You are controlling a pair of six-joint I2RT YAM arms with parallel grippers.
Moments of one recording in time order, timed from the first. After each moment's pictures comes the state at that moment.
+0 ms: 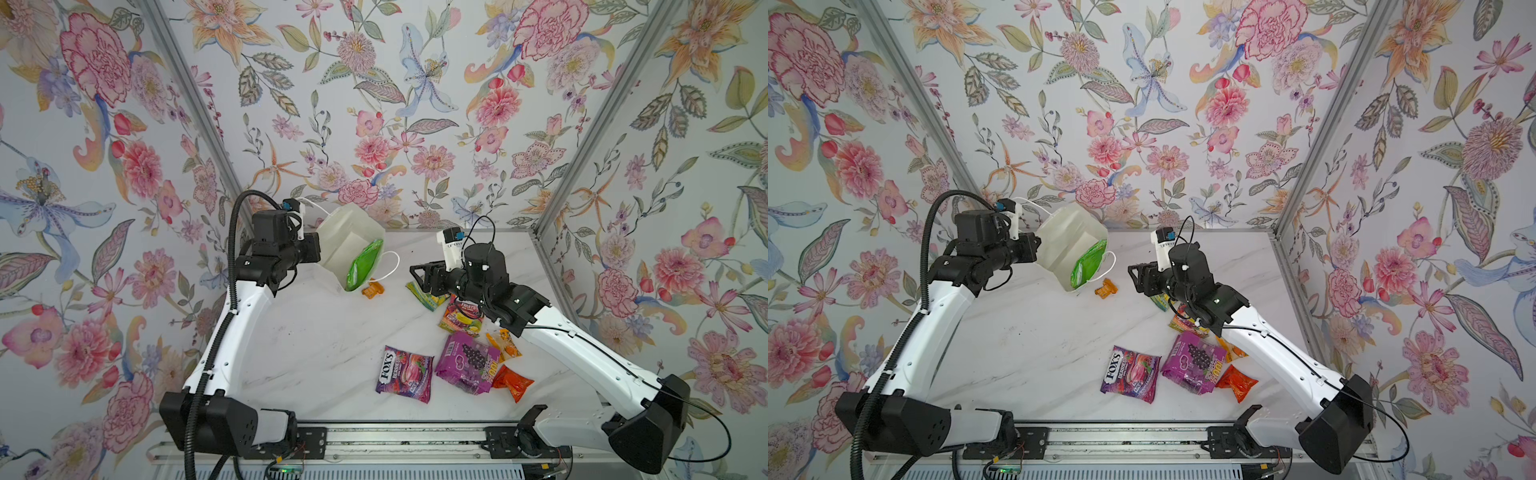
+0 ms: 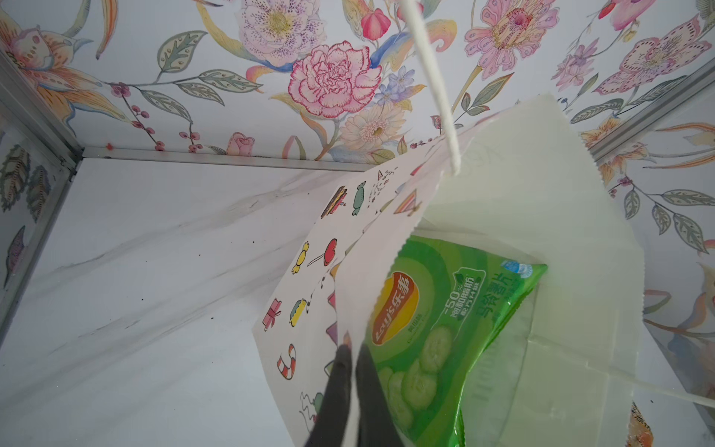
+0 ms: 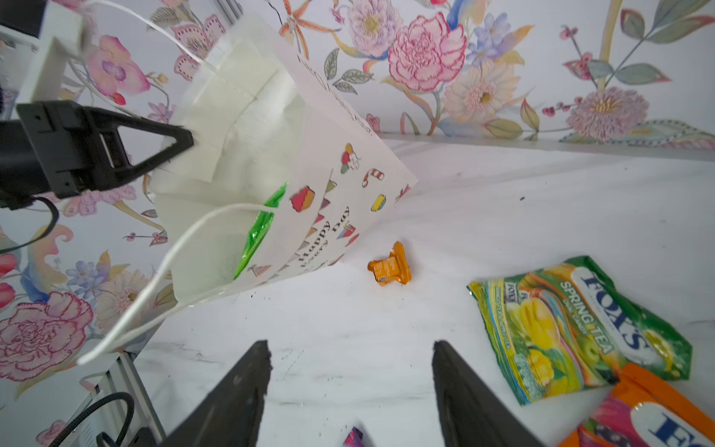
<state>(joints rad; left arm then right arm) -0.10 1.36 1.44 -0.63 0.22 -0.20 0.71 1.29 1.19 -0.32 -0.08 0.41</state>
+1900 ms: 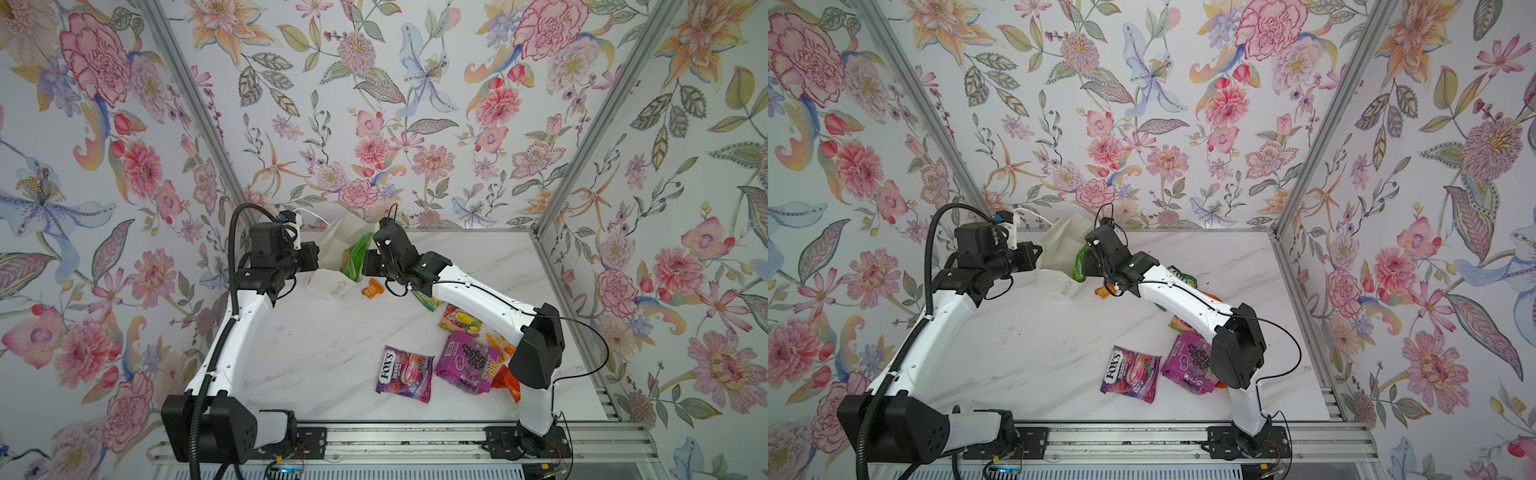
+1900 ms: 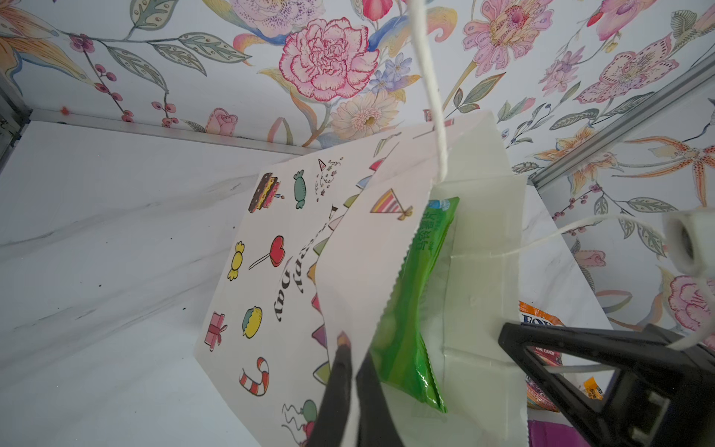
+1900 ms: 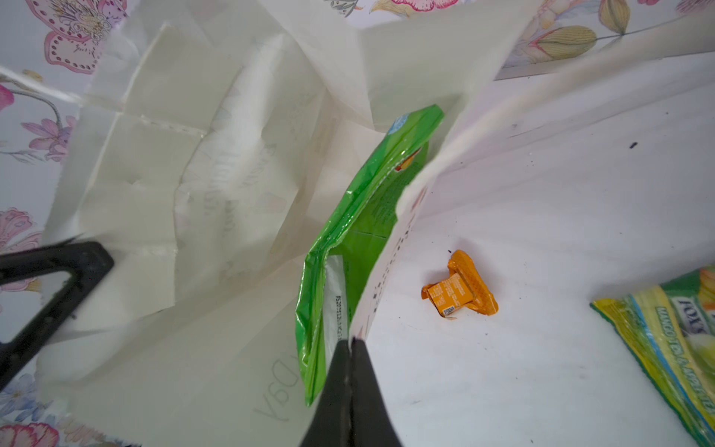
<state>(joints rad) -0.05 1.31 1.27 -0.51 0.32 -0.24 0.88 1.96 1.91 -0.54 0.14 0.65</state>
